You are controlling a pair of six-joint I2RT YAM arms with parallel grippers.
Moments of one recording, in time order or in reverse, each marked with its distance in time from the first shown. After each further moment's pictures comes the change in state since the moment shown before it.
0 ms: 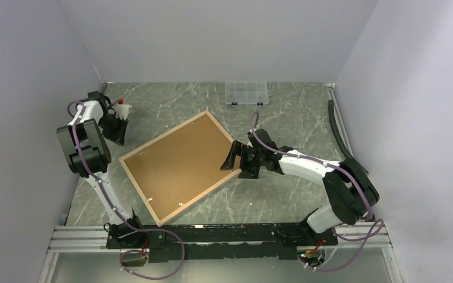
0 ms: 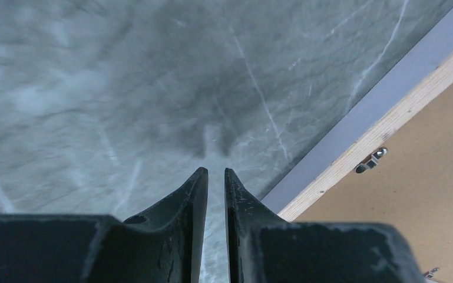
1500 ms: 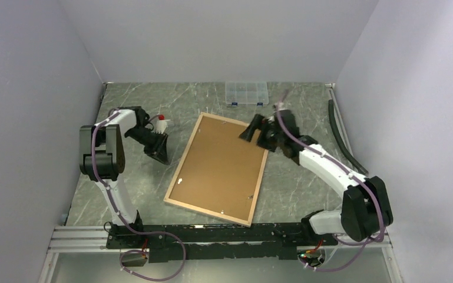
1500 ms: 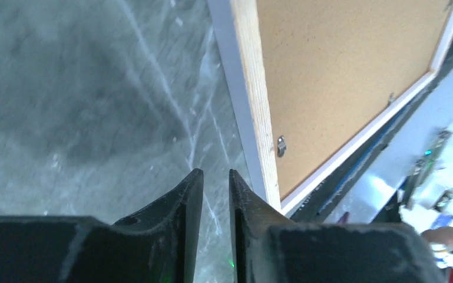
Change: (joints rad) left arm -0.343 -0.128 -0.326 -0.110 0.403 -0.117; right arm -0.289 -0.151 0.103 -0.008 0.144 -0.152
